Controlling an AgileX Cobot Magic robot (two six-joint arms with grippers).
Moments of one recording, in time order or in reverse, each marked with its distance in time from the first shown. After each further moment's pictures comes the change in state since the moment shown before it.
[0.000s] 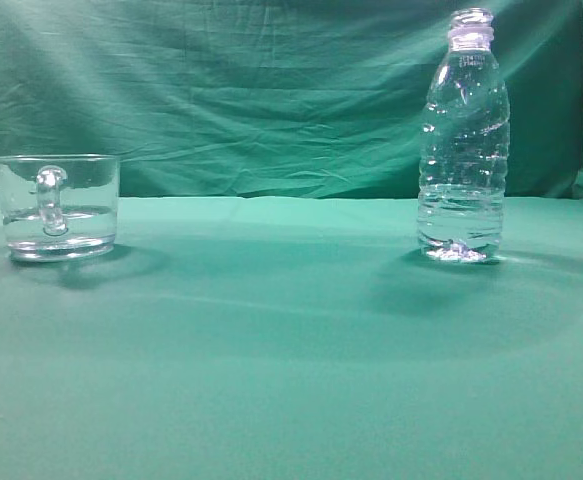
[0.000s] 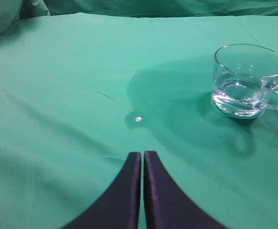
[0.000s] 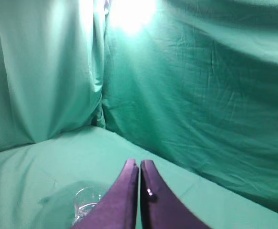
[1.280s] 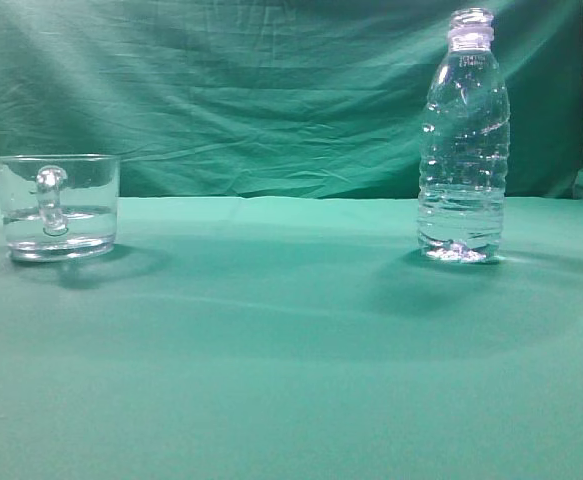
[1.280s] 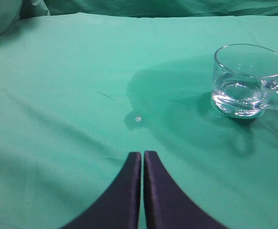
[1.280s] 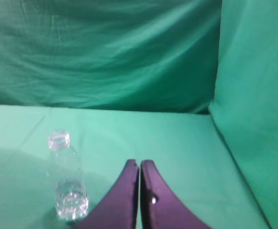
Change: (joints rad) left arm 0.000 0.000 0.000 0.000 0.000 0.000; right arm 0.000 -0.258 0.157 1.778 1.117 -1.818
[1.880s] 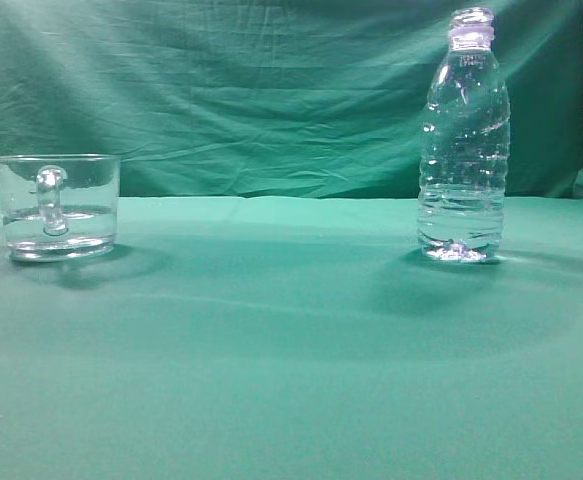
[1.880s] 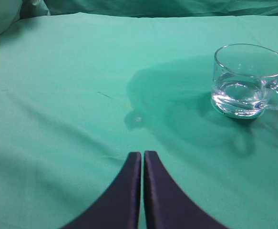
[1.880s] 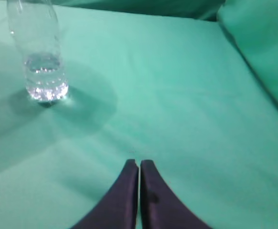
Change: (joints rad) left arm 0.000 0.000 0.000 0.000 0.000 0.000; right arm 0.000 -0.273 0.530 -0.056 -0.057 -0.016
